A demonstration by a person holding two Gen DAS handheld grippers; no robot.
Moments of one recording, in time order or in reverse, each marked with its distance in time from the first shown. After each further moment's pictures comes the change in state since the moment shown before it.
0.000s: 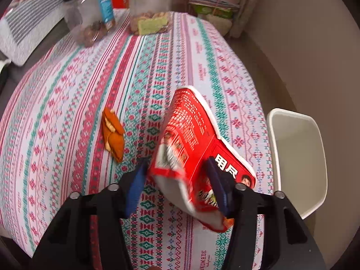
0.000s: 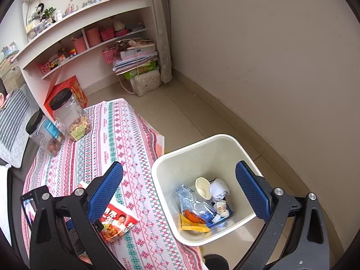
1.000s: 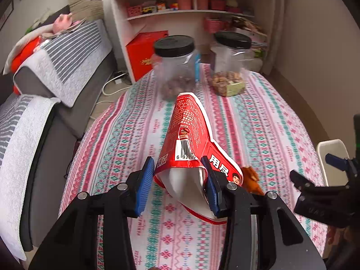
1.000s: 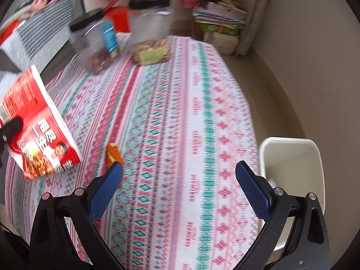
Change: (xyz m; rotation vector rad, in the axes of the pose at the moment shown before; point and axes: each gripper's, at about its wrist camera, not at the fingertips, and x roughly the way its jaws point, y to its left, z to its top) left arm -0.091 0.179 0.039 0.045 -0.231 0.196; right arm 0.084 0.208 -0.069 -0.475 0.258 0.147
